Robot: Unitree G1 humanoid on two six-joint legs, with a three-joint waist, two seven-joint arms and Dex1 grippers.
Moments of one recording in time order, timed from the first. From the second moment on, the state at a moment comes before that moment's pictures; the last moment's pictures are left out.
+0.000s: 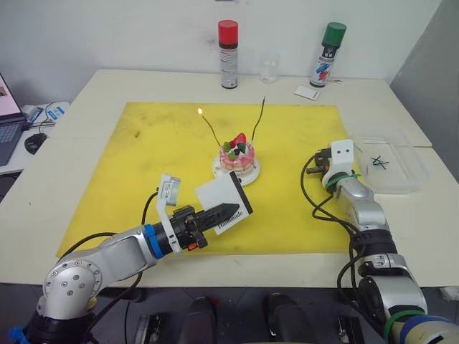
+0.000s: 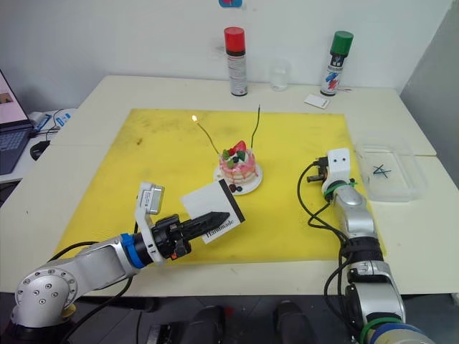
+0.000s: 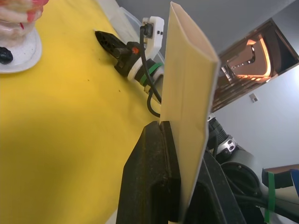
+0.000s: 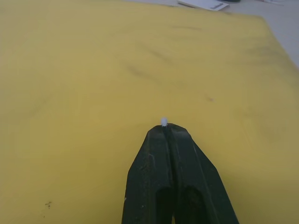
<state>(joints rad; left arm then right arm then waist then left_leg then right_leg) -0.09 0.67 0.11 -0.52 -1.65 0.88 -0.14 -0.63 -0.28 -0.12 0.47 0.10 0.27 0.24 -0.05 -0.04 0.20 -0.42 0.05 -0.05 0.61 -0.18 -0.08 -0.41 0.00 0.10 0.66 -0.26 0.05</state>
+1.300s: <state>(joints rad) -0.41 0.58 0.06 -0.30 -1.45 1.03 -0.32 -0.56 -0.70 0.14 -0.32 0.36 0.35 1.06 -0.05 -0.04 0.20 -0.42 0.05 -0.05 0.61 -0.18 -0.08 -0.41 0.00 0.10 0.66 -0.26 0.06</state>
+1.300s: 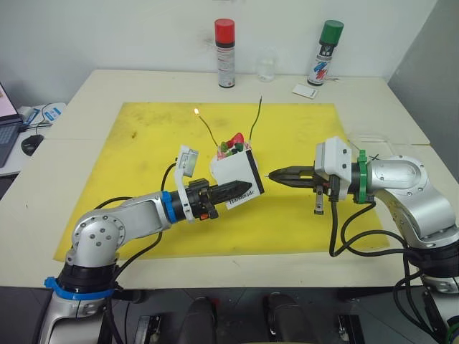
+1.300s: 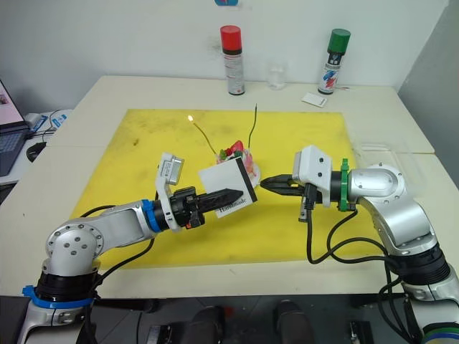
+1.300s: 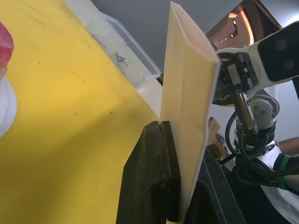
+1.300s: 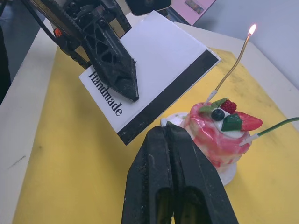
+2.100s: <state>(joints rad) -0.41 0.57 0.08 -0.30 -1.45 1.05 -0.31 -0.57 -0.69 0.19 -0.31 0.28 0.28 1.09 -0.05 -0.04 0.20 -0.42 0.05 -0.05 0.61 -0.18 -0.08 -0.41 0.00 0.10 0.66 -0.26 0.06</state>
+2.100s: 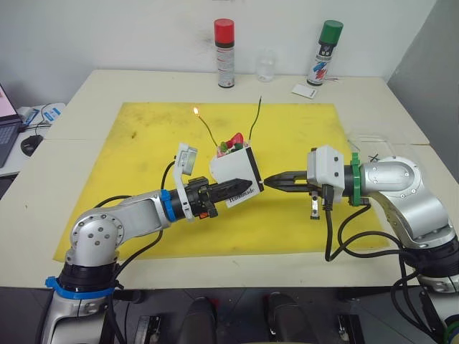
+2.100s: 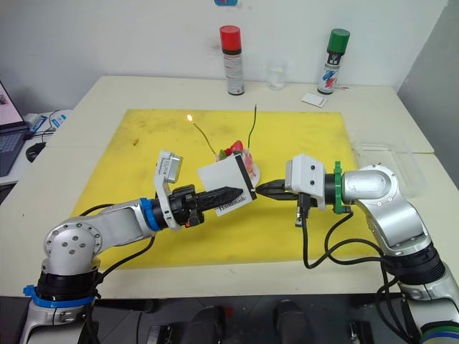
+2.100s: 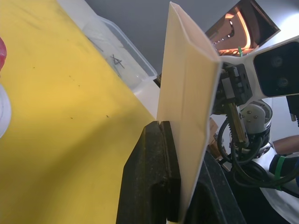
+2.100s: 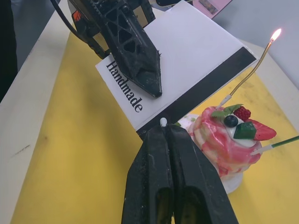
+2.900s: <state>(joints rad) -0.30 0.67 0.16 -0.39 -1.55 1.10 -0.30 -0.71 -0.72 0.15 -0.18 0.33 0.41 1.13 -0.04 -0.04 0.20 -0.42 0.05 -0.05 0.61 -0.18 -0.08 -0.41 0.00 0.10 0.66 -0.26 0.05</state>
